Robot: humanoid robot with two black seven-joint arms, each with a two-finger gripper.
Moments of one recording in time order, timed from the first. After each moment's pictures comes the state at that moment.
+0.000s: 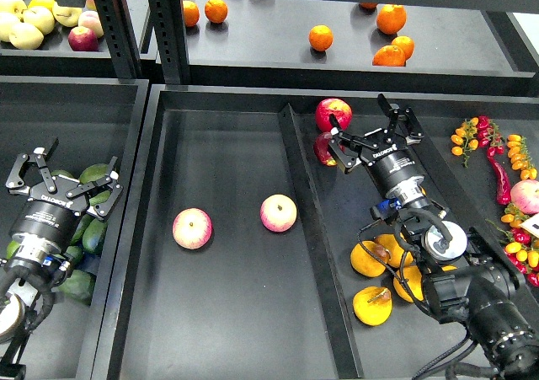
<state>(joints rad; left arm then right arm) 0.05 0.00 -1.53 -1.26 0.04 -0.36 0.14 0.52 0.02 1.23 0.64 0.18 0.58 -0.13</state>
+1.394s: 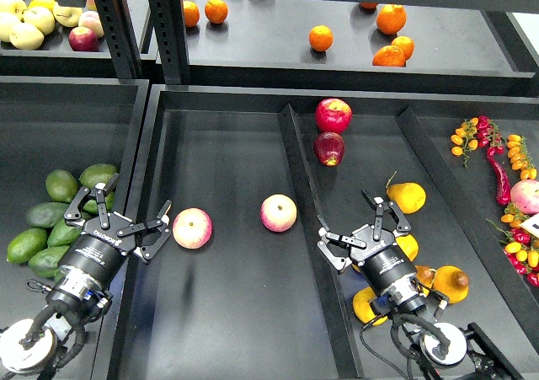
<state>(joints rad) 0.13 0.00 -1.37 -1.30 0.04 -0.36 0.14 0.09 0.01 1.23 0.93 0.02 0.58 -0.15</state>
